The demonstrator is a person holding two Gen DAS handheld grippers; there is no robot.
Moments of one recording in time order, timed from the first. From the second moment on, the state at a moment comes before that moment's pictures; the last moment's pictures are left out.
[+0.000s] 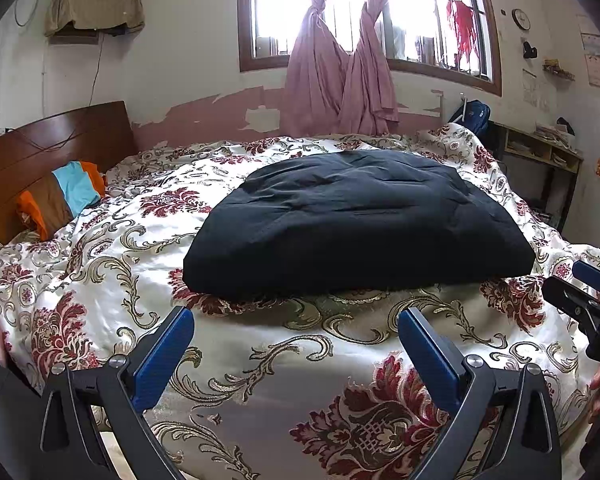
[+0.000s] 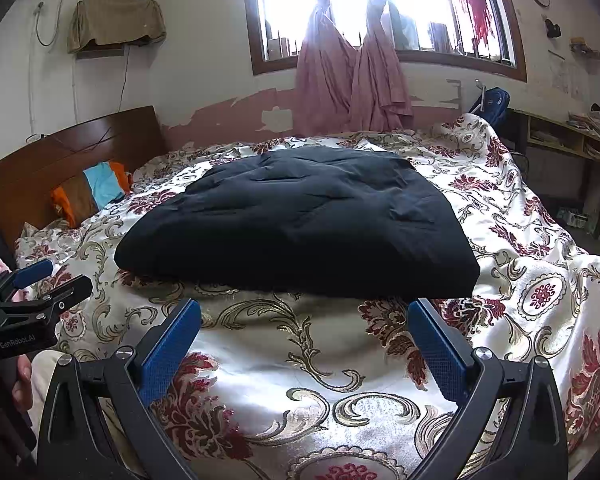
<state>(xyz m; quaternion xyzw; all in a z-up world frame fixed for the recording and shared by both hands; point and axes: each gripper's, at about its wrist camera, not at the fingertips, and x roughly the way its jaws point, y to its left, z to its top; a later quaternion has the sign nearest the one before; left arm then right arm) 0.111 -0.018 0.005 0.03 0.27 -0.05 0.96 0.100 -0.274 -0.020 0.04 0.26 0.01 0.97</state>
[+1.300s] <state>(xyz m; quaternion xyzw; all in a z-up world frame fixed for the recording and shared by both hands) 0.111 -0.019 0.006 0.03 0.27 -0.05 0.96 0.099 -0.274 -0.018 0.05 0.26 0.01 0.97</state>
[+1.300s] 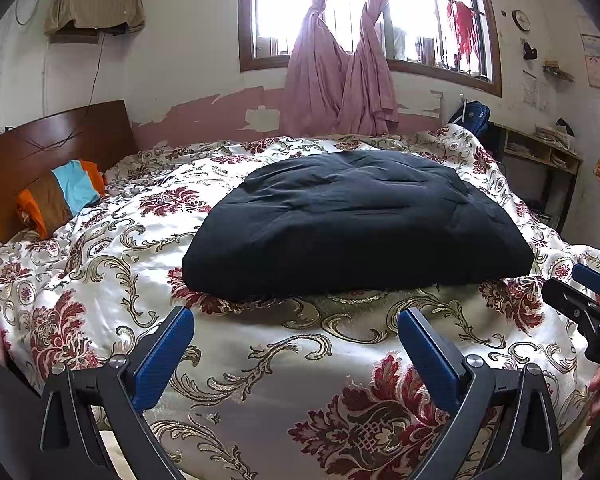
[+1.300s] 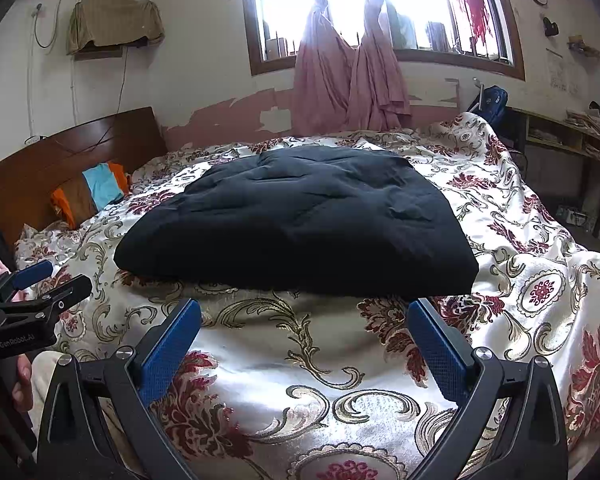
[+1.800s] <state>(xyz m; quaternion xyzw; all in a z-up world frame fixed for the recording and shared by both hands) 0.107 -0.023 0.007 0.01 0.29 -0.05 0.96 0.097 -0.272 -0.020 0.05 0.26 0.00 0.97</state>
